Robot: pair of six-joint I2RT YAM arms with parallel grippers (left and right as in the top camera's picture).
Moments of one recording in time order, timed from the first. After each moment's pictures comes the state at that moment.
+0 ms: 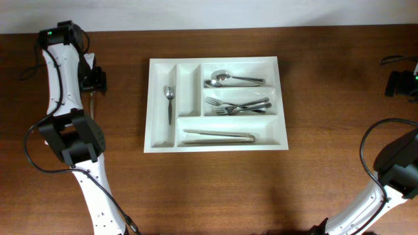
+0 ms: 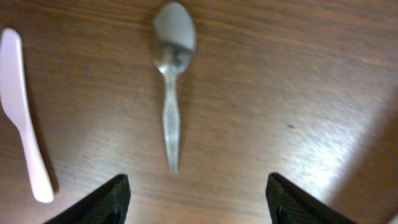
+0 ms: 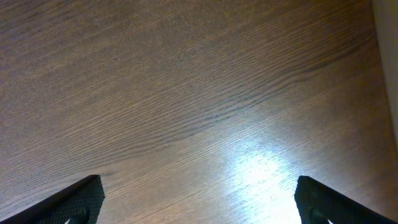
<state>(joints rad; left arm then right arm) 0.24 2.58 2.58 -1.58 -0.09 0.06 -0.60 2.17 2.16 -1.30 0.10 -0.21</state>
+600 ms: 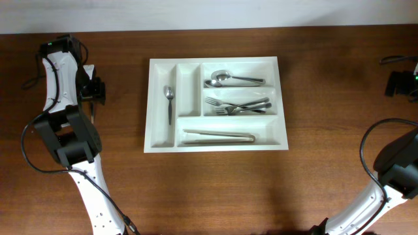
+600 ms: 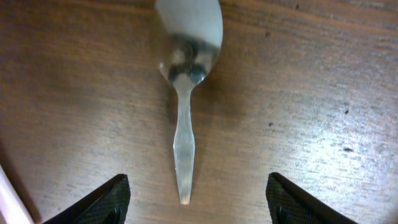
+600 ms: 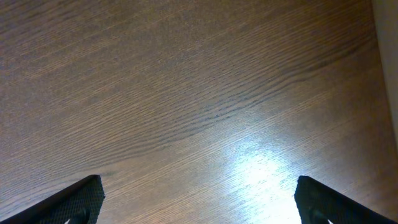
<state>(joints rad) 0.27 2.58 2.41 -1.45 -0.09 0.11 -0.60 2.17 2.16 -1.30 0.10 -0.21</state>
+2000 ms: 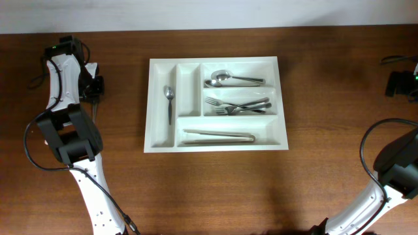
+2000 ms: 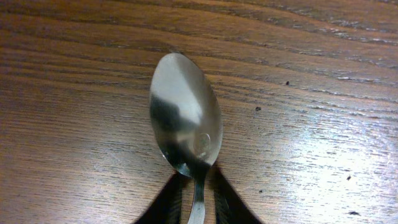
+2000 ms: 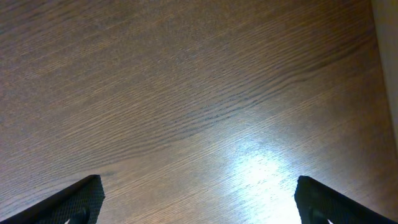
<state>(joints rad) 0.27 2.63 2.41 -1.34 -0.05 0.15 -0.60 2.17 2.16 -1.30 0.10 -0.21</state>
